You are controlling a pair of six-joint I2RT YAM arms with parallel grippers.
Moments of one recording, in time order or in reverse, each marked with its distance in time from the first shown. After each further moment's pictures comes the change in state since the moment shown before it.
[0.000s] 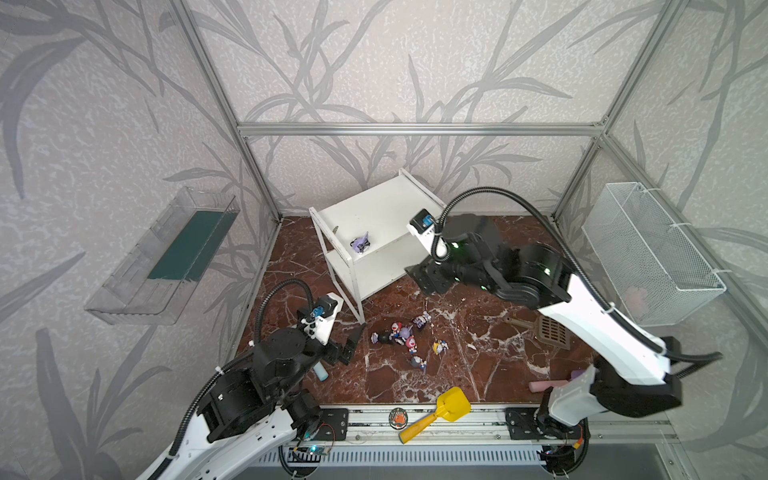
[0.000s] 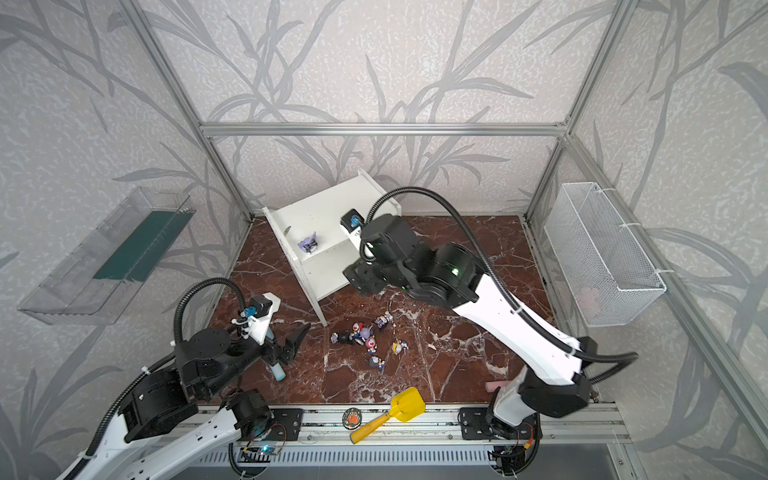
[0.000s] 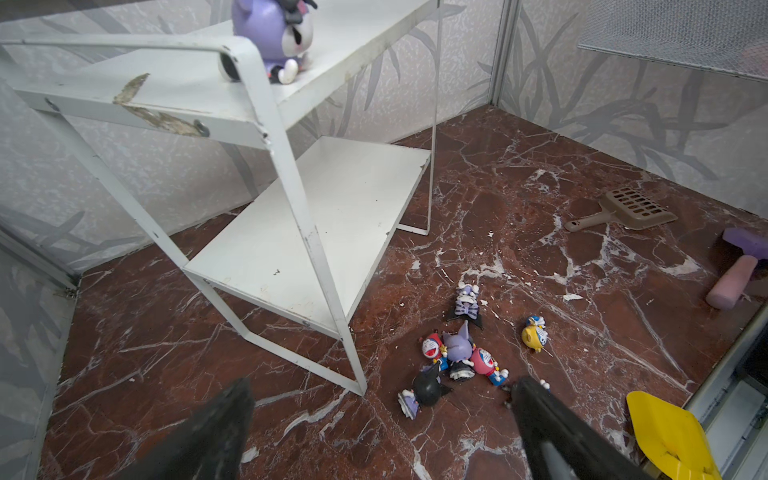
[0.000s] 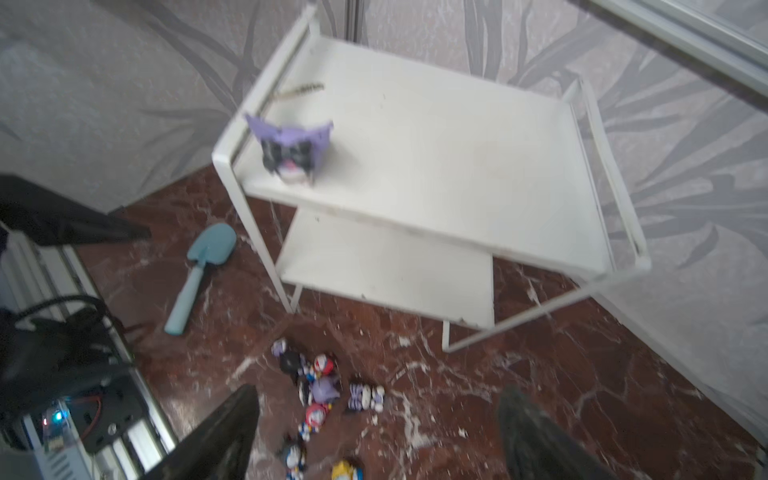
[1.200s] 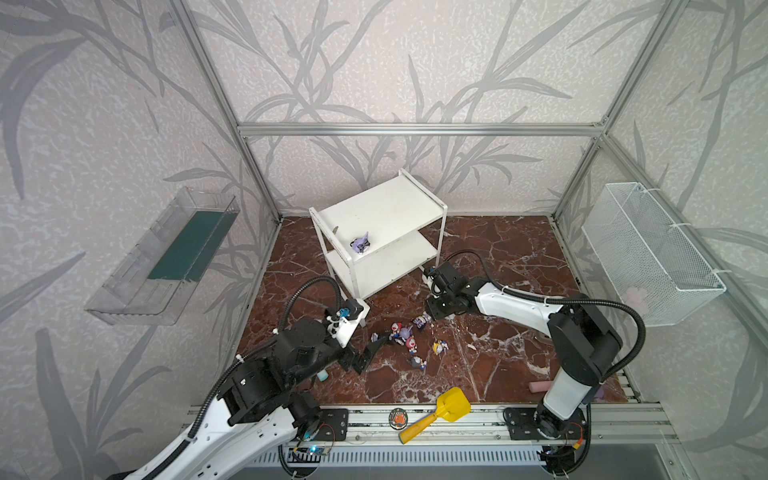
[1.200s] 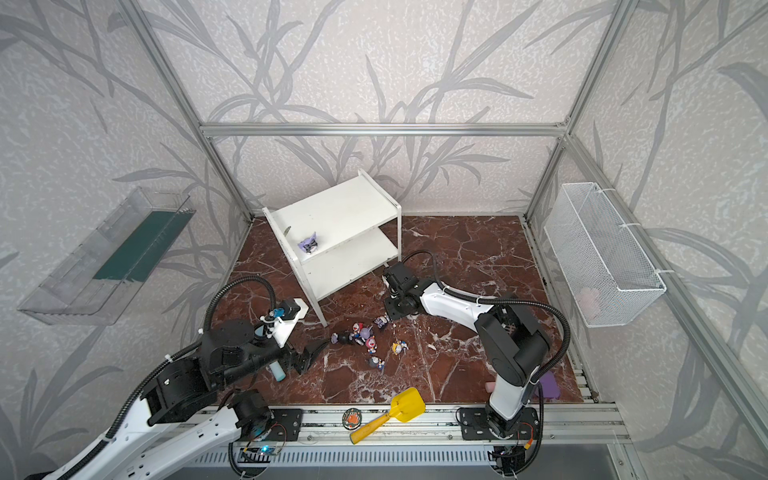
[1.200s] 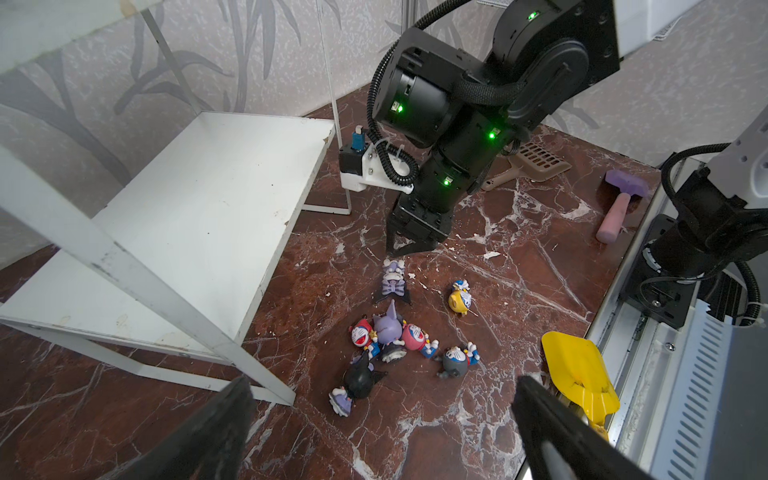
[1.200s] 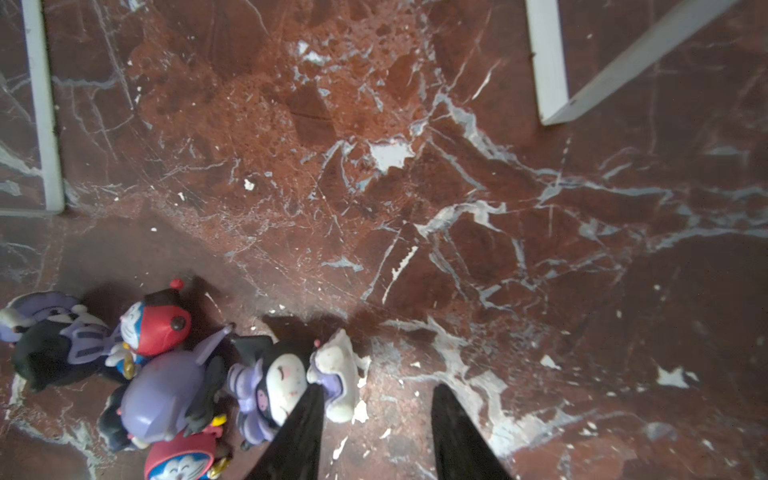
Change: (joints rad) left arm 0.002 0.094 -0.034 0.056 0.219 0.027; right arm -0.328 0.350 -0.692 0.545 -0.346 0.230
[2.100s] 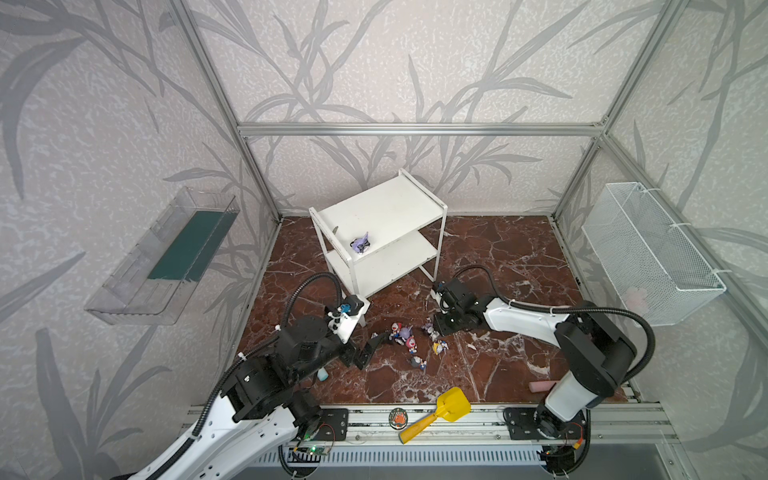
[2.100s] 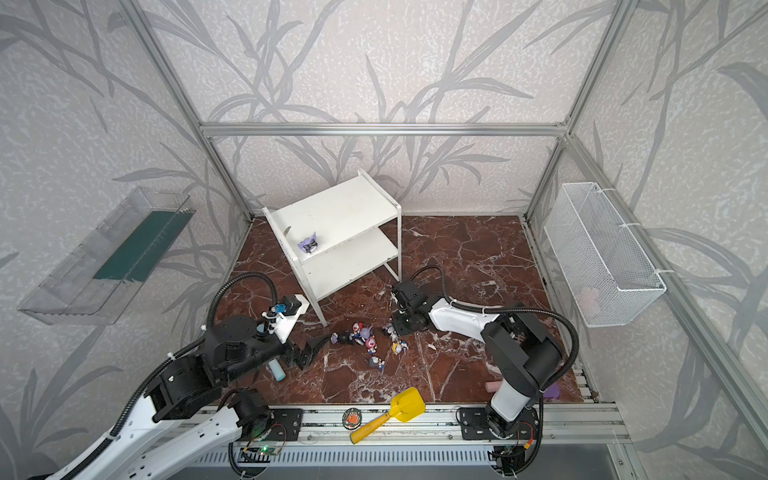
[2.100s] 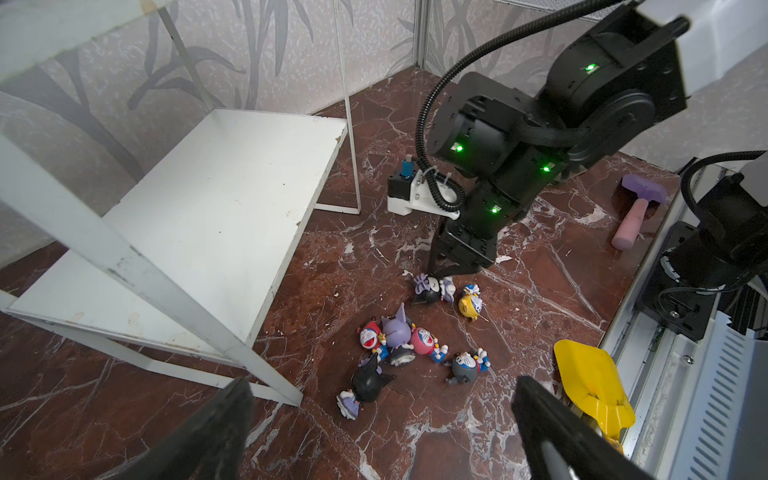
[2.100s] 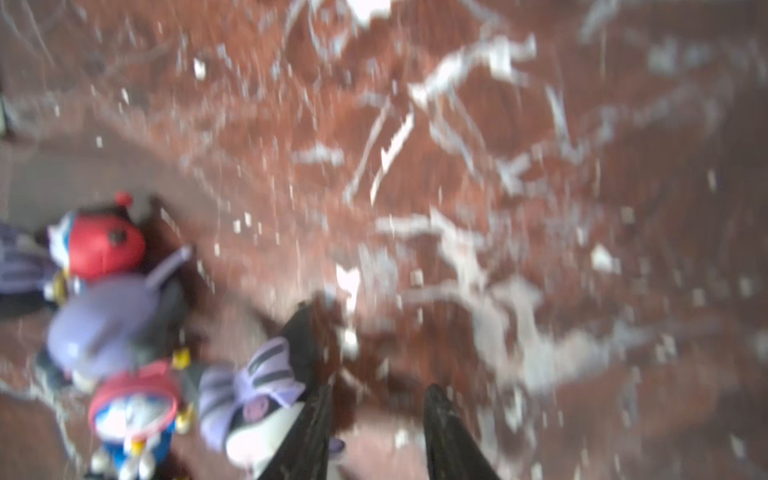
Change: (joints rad) left arm 0.040 0.027 0.000 0.019 0.010 0.000; right arm 0.039 -0.151 -0.258 0.084 -0.014 0.095
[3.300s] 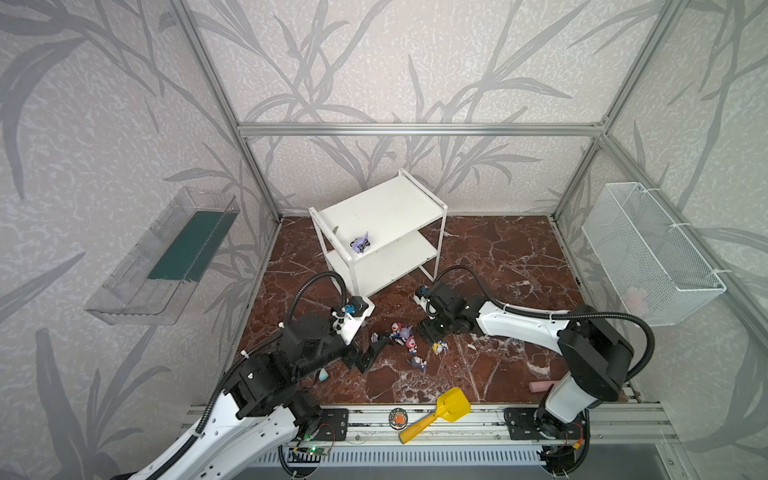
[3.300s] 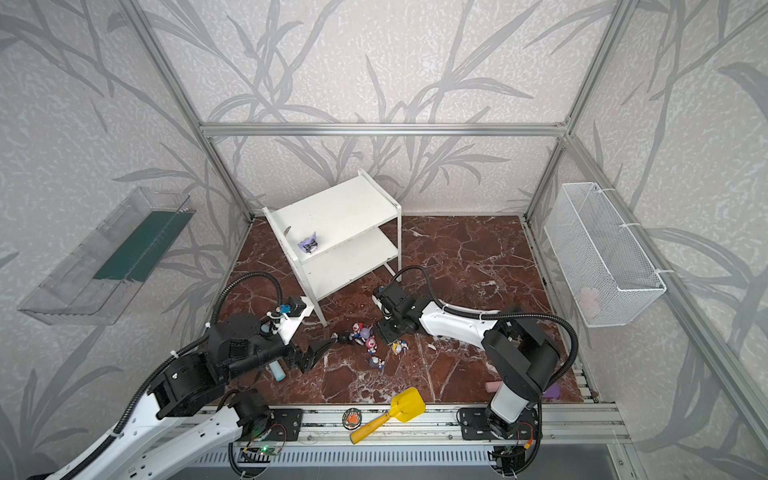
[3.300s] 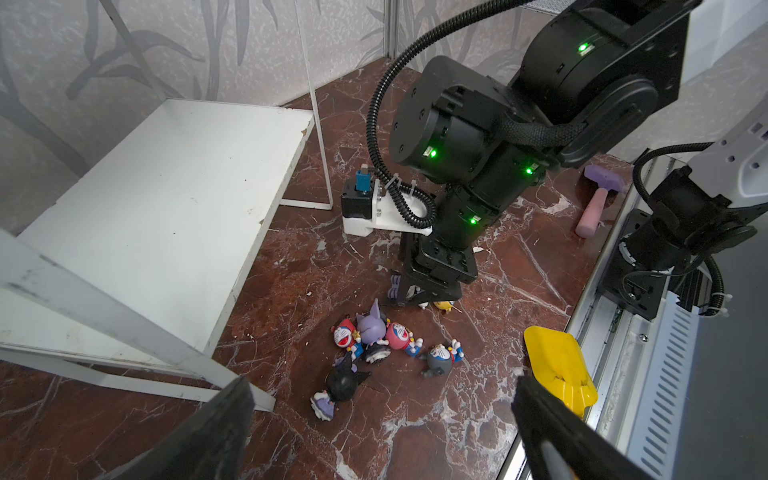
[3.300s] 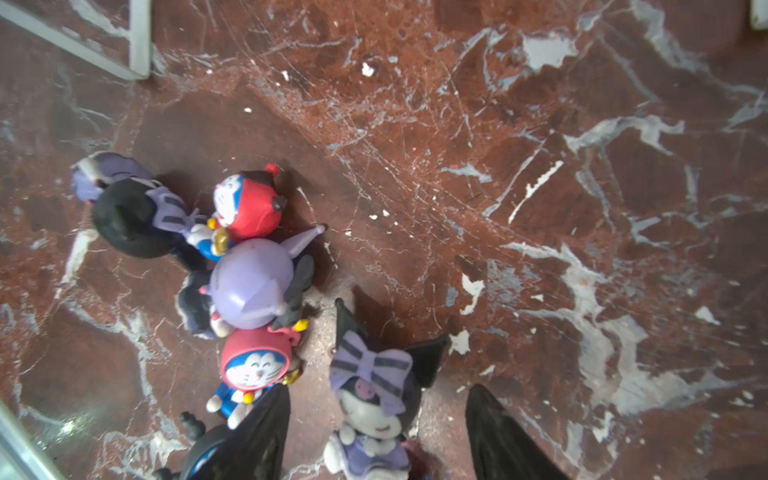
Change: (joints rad) left arm 0.011 0.014 0.000 0.001 0.098 -0.001; right arm 0.094 0.055 0.121 -0.045 0.013 -0.112
